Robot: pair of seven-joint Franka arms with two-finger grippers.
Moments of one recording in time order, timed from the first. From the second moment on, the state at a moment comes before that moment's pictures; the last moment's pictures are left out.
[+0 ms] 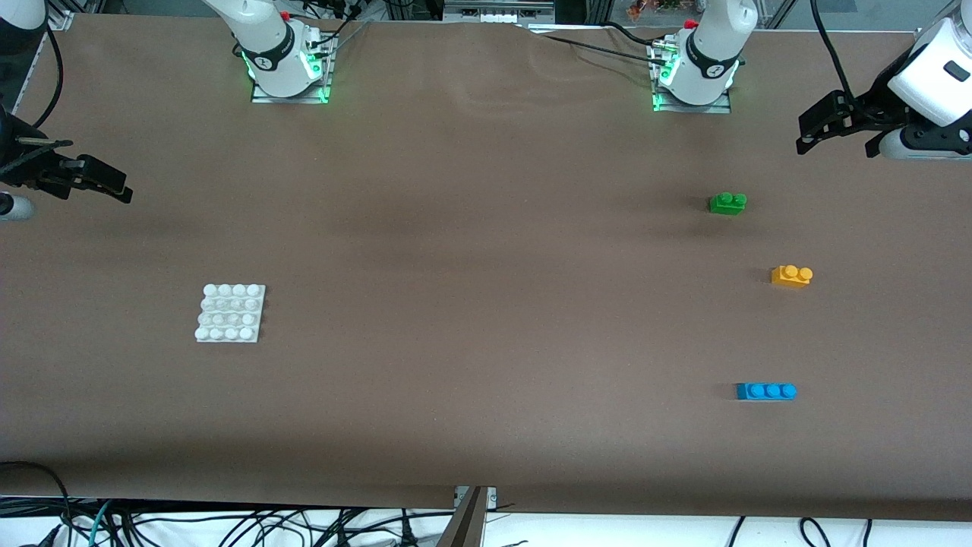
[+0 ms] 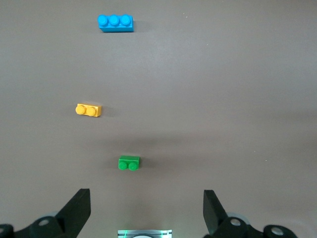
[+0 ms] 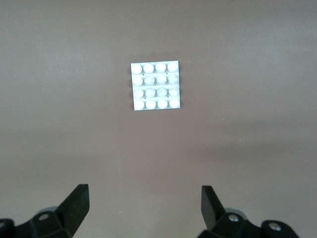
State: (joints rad) left arm -0.11 -0.07 0.02 -1.59 -0.02 1.45 -0.10; right arm 0.04 0.01 -0.10 -1.69 0.00 1.65 -0.01
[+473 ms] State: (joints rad) left arm -0.11 -0.07 0.02 -1.59 -0.02 1.45 -0.10; right arm 0.04 0.01 -0.10 -1.69 0.00 1.65 -0.01
